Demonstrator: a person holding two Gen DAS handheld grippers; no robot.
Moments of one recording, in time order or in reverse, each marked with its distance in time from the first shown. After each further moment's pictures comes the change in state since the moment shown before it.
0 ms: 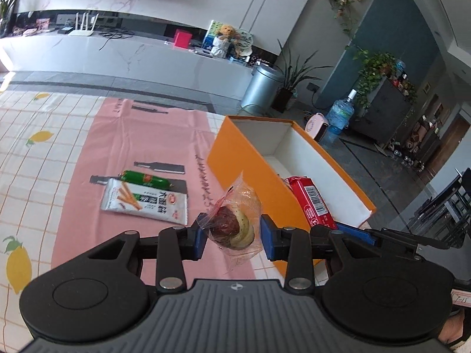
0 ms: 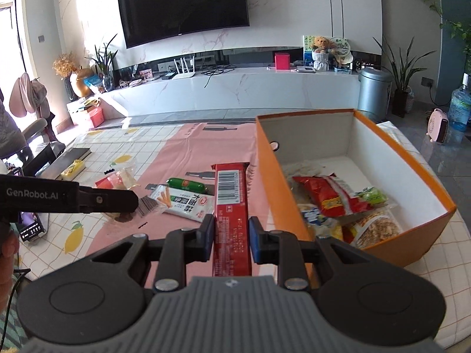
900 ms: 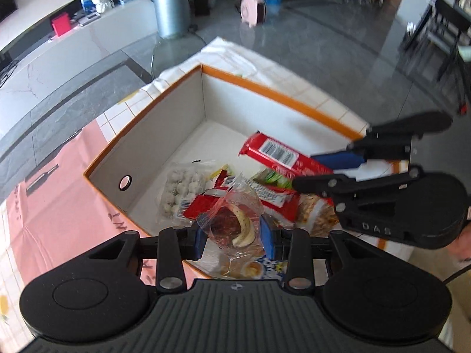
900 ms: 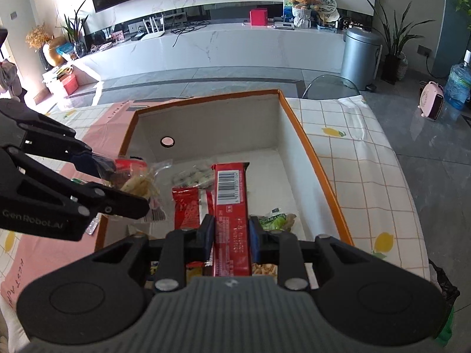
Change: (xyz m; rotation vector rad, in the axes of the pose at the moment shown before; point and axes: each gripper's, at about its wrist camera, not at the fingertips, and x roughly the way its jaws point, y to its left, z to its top) left arm 0.218 -0.116 0.083 0.576 0.463 -0.005; right arm 0.112 -0.161 0.082 -0.030 0.252 -0.031
